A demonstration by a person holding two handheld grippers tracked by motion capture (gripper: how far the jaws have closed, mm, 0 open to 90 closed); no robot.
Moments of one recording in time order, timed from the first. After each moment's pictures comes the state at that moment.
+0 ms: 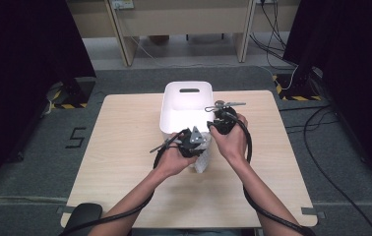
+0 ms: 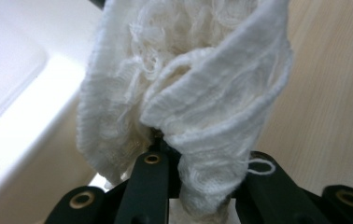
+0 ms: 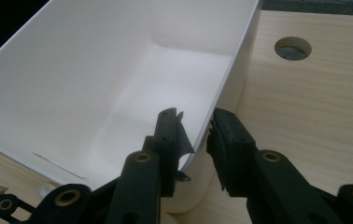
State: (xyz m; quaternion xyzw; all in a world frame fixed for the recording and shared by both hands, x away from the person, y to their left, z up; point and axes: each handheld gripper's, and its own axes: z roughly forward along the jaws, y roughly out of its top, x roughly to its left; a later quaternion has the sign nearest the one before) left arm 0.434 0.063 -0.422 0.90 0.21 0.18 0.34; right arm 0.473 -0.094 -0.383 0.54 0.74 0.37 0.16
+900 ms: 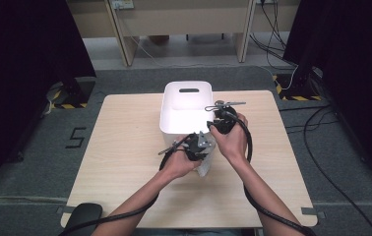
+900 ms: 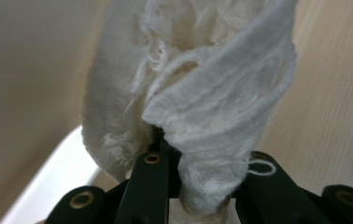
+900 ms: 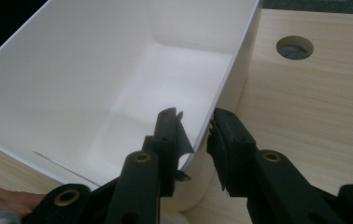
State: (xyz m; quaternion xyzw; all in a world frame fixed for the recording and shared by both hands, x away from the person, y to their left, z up) left arm 0.439 0.045 -0.455 0.91 0.21 0.17 0.32; right arm 0.475 -0.095 -0.383 0.54 0.74 0.37 0.15
